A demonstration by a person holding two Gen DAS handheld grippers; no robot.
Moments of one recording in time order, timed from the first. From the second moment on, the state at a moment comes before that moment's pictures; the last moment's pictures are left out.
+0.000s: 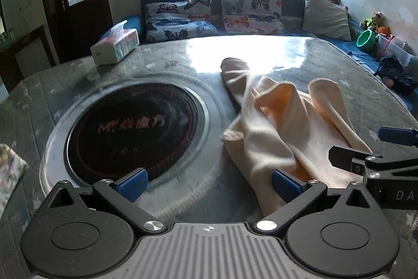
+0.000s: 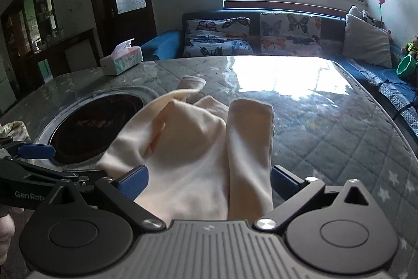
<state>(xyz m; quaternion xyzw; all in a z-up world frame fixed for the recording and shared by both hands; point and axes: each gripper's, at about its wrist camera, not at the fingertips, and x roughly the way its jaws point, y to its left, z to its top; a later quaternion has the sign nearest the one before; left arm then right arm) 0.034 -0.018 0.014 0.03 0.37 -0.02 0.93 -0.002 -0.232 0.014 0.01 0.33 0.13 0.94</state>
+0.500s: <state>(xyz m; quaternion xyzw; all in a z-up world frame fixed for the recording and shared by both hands) 0.060 -0.008 0.016 0.01 0.35 -0.04 0.93 0.065 -0.220 0.023 0.03 0.33 0.21 0.92</state>
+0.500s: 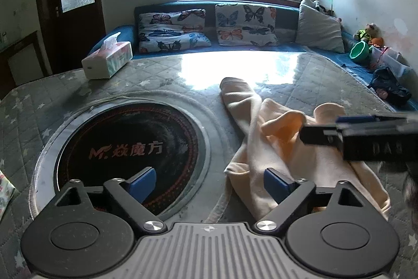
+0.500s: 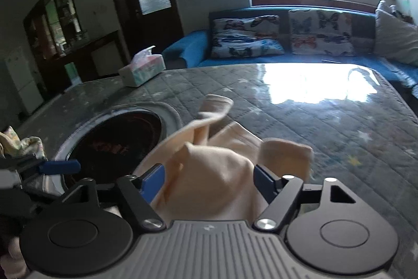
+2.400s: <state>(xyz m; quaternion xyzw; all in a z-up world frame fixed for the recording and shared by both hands) 0.031 0.046 0.019 -0.05 0.33 -0.01 0.94 -0.080 -0.400 0.002 0.11 0.32 -0.06 0.94</state>
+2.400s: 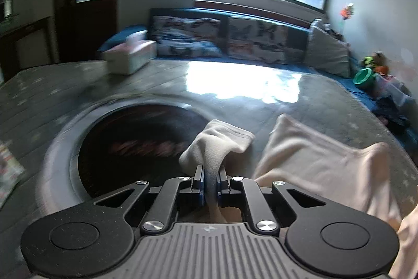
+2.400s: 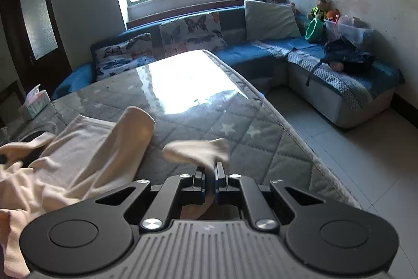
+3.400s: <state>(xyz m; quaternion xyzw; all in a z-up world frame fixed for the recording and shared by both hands) -0.021 0.080 0.041 -0.05 0.35 -0.01 0.94 -0.058 -0.379 0.019 0.08 0.32 0.00 0.94</state>
